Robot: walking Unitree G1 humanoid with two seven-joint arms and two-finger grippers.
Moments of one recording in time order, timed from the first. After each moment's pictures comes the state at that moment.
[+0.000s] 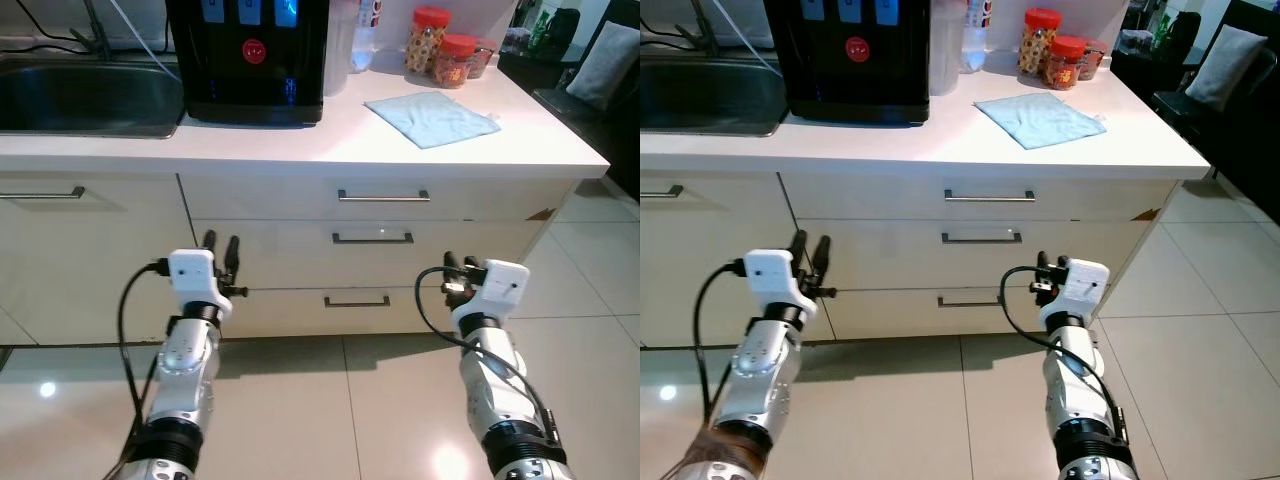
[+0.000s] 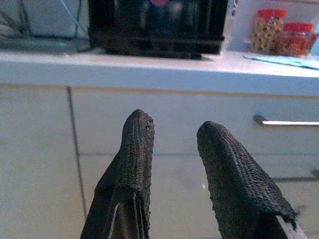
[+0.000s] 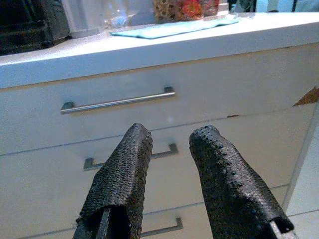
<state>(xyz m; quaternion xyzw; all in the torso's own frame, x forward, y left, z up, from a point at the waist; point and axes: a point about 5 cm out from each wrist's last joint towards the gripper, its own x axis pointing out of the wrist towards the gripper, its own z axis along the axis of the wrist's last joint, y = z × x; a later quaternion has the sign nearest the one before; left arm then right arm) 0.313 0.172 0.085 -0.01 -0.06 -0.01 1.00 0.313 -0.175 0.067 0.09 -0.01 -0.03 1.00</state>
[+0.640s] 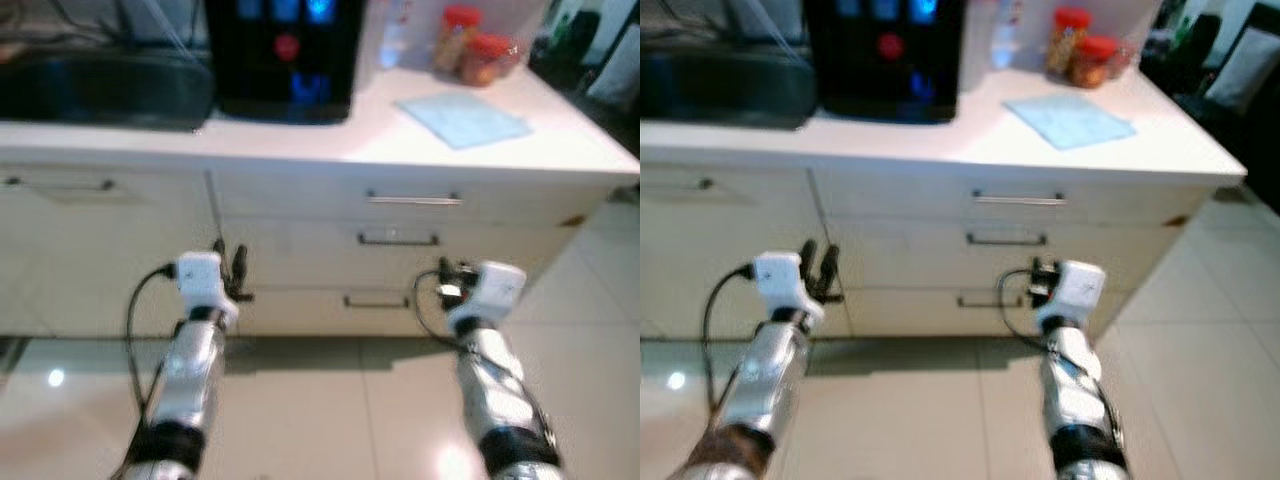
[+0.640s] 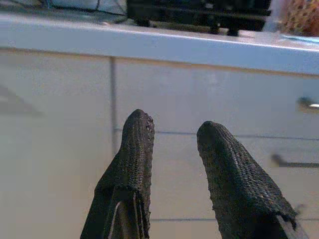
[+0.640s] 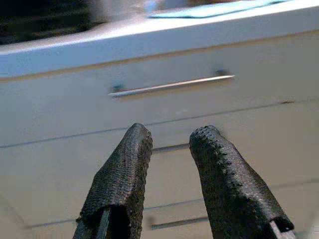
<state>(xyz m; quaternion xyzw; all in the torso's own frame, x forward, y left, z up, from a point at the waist) 0.312 0.178 0.080 -0.02 -0.03 0.00 1.00 0.312 -0.160 0.067 0.11 0.00 -0.01 0.99</state>
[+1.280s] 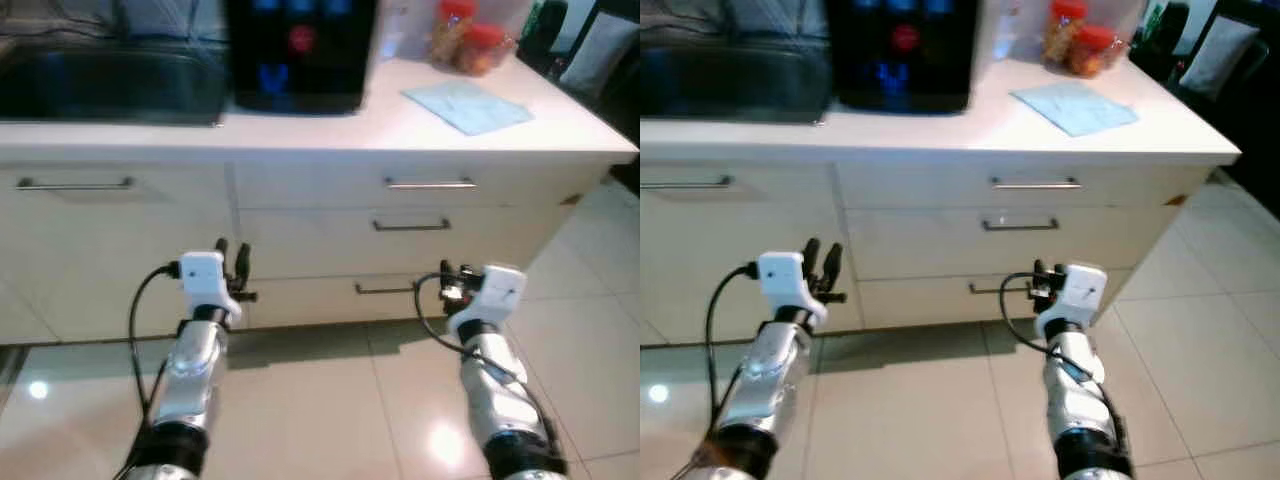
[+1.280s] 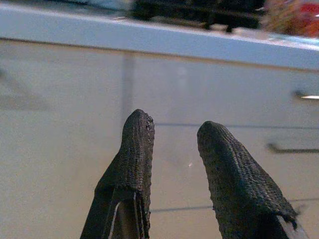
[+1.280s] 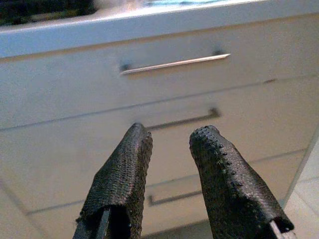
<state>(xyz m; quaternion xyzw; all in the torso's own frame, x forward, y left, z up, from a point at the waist) 0.311 0.175 0.081 -0.02 -0.03 -0.01 1.00 0.309 -0.163 0.064 0.11 0.01 -0.02 0.99</state>
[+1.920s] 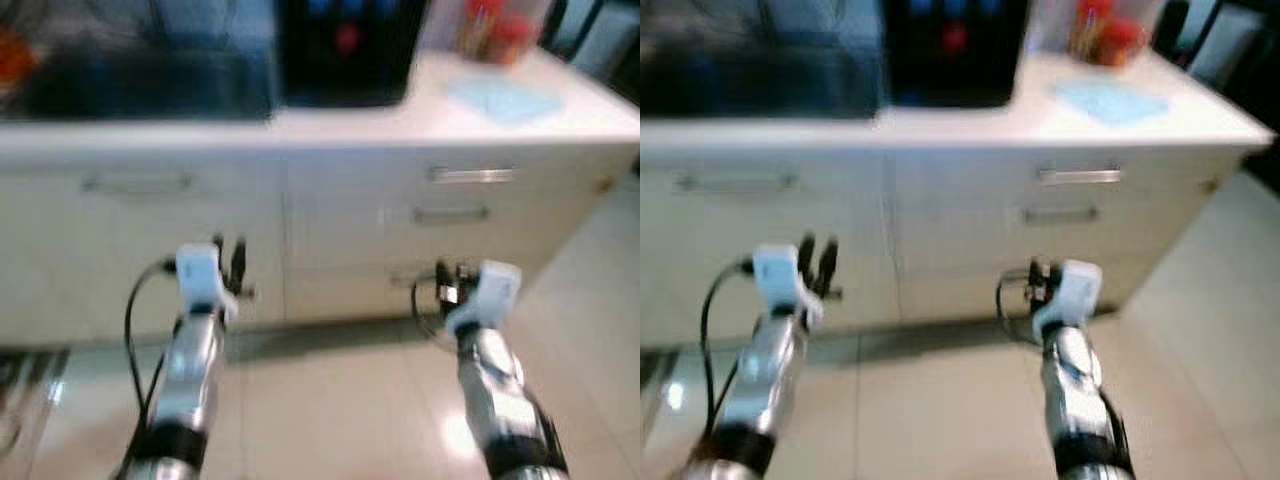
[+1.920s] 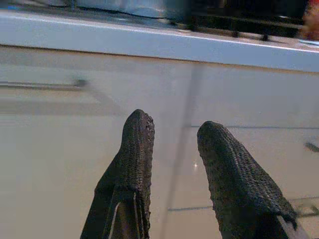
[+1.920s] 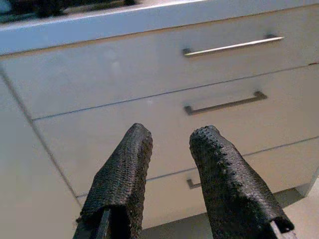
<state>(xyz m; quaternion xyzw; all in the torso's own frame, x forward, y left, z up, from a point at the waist) 0.315 0.171 0.089 -0.03 -0.04 -0.01 1.00 0.306 -0.168 0.062 0.10 0.02 -0.02 0.99</state>
